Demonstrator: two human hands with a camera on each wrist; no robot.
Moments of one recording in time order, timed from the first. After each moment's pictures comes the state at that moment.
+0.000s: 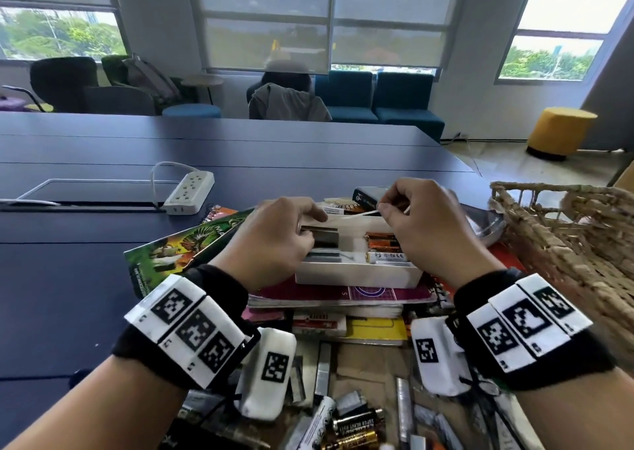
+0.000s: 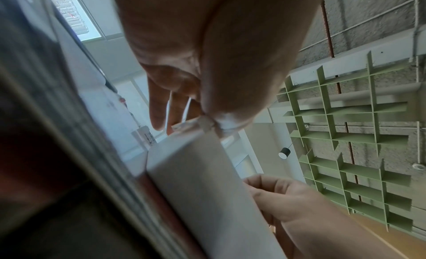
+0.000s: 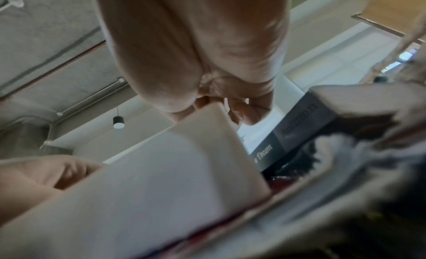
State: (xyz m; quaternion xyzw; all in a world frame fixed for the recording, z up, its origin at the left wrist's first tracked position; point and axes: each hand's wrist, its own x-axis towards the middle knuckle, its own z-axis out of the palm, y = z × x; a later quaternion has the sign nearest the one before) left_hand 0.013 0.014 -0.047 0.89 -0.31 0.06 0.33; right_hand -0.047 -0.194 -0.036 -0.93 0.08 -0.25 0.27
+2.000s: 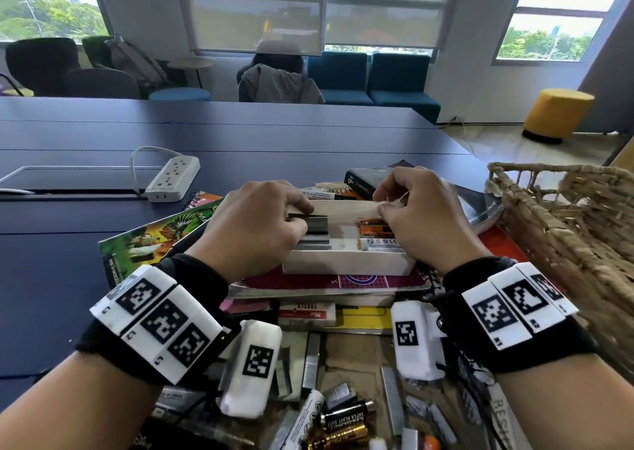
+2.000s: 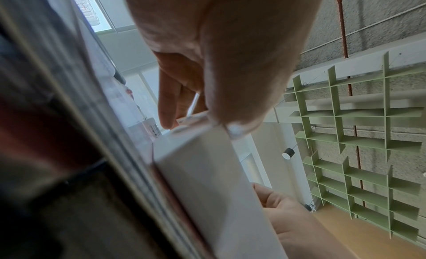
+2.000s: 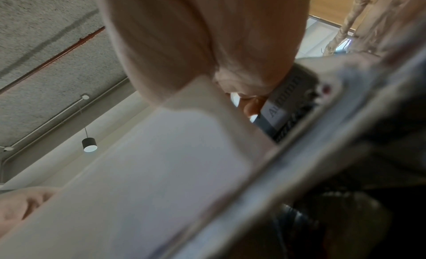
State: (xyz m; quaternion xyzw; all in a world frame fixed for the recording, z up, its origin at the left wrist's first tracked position) left_hand 0.013 0.010 -0.048 0.92 -0.29 0.08 0.26; right_hand -0.044 -0.203 -0.052 -0.92 0.12 -0.25 0.27
